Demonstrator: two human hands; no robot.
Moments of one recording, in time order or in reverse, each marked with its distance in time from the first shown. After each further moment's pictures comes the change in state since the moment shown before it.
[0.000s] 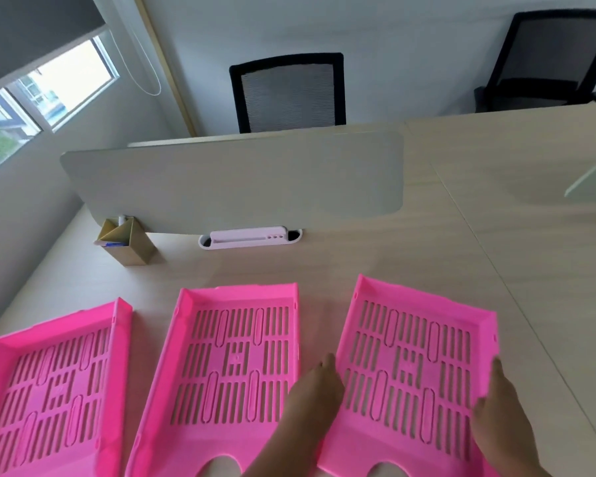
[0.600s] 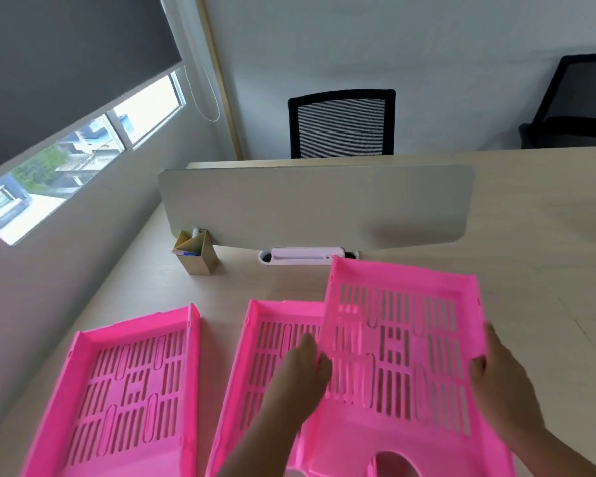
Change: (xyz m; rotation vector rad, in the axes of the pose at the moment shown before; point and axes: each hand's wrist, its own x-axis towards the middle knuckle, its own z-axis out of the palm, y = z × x) left_hand -0.034 -0.085 -0.130 -0.150 0.263 0.105; right_hand -0.041 -0.144 0.011 0.038 0.089 -0.318
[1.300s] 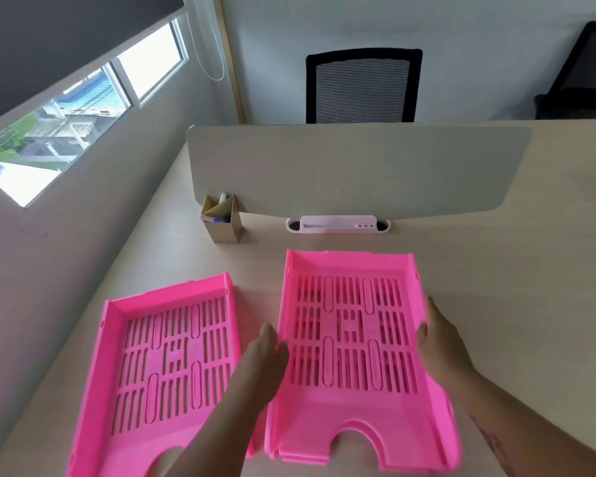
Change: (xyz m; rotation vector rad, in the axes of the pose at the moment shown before) left_hand -0.029 -0.140 -0.069 -0.033 -0.054 -0.199; right_hand -0.042 -0.095 0.116 0.004 -0.240 0.042
